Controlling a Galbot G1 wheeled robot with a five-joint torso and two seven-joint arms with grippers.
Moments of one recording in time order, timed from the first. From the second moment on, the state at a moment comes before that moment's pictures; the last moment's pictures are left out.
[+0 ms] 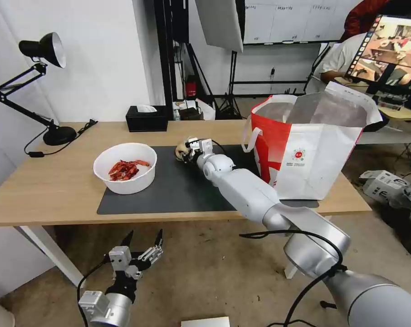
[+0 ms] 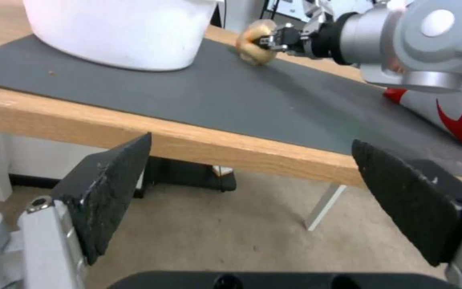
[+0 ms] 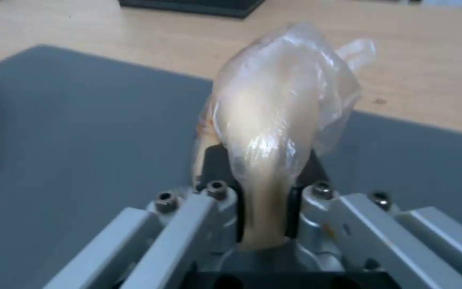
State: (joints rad) left arm 1.78 -1.29 -0.46 -2.18 -0.44 -0.07 -0.07; right arm -0.12 1.55 -0.41 0.73 0.80 -0.23 0.06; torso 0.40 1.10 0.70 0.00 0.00
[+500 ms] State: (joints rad) left arm 1.80 -1.30 -0.45 -2.19 -0.43 -0.07 -0.07; right arm -0.42 1.17 -0.46 1.56 0.82 -0.20 0.43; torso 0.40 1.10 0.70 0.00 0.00
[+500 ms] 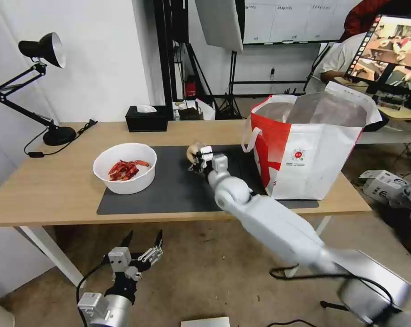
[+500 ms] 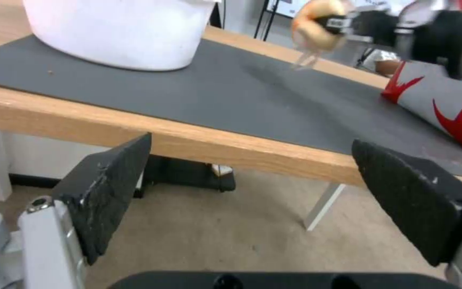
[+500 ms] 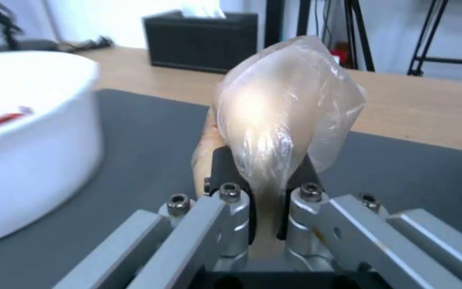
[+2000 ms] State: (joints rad) left arm 1.81 -1.33 -0.39 -2.21 -0.37 -0.07 -0.07; right arm -0.56 0.72 0.02 2.00 0.83 -0.13 0.54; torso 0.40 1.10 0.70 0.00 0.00
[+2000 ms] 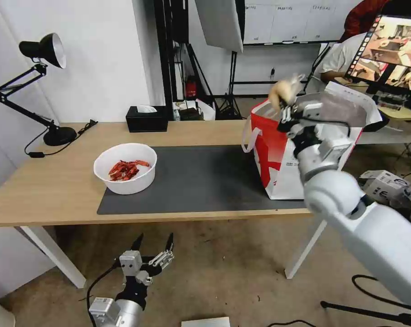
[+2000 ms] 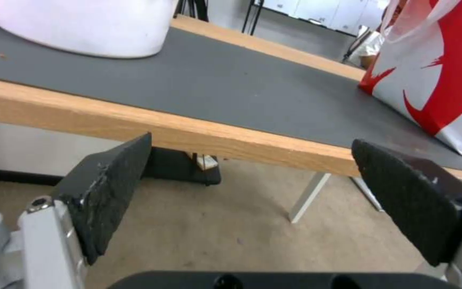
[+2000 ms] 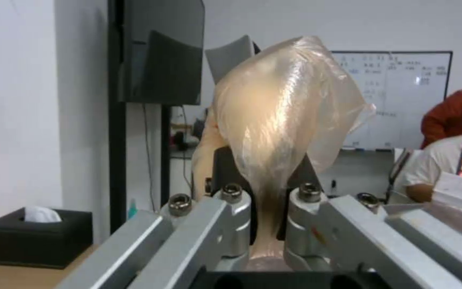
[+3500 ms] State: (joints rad) left arm 1.80 -1.32 -0.39 -2.22 -0.39 -0.06 -0.07; right arm -0.41 0.67 -0.02 1.98 1.34 -0.40 0.71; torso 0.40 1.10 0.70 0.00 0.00
